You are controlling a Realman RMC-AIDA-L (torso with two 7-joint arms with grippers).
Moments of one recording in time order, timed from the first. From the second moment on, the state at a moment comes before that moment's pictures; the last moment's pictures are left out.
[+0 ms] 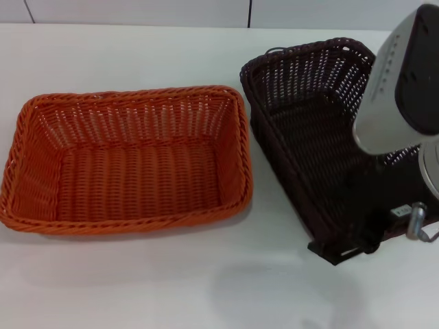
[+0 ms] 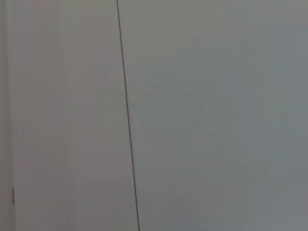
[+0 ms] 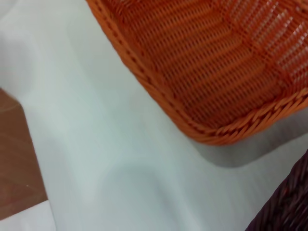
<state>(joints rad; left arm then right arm) -0.24 -2.07 1.30 0.18 -0.37 1.23 0.04 0.43 1.98 -1.74 -1.95 0.76 1.76 -0.44</state>
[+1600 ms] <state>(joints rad) -0.24 -2.07 1.30 0.18 -0.38 1.21 0.03 0.43 2.07 -1.83 -1.76 0.38 1.76 -0.60</state>
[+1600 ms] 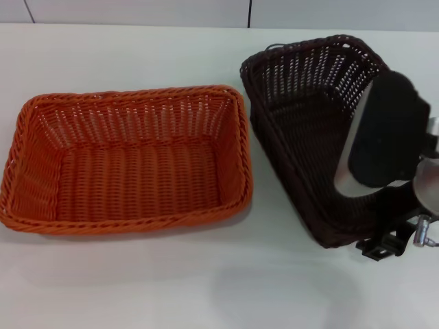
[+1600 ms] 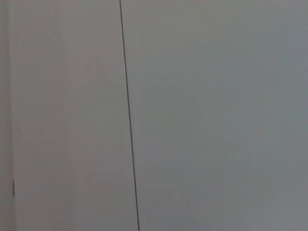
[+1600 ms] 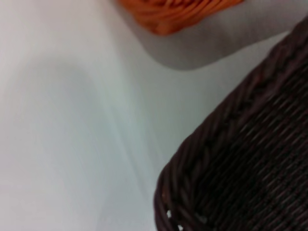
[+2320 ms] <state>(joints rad) -0.24 -2.07 1.30 0.17 -0.37 1.21 0.03 0.47 2.08 -1.74 -1.84 0.40 1.69 -0.59</state>
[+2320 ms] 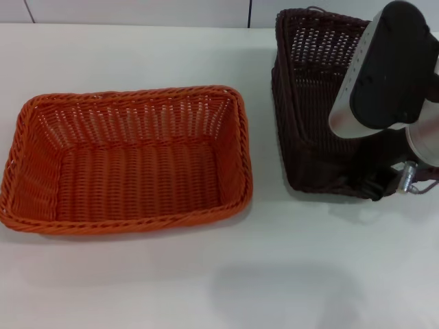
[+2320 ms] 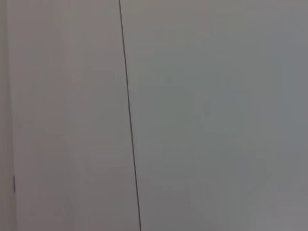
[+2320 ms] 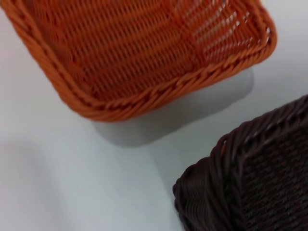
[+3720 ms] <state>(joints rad) -0.26 -2.07 1.30 0.16 -0.38 1.22 0.03 0.50 2.08 -2.00 -2.06 0.27 1.38 -1.45</state>
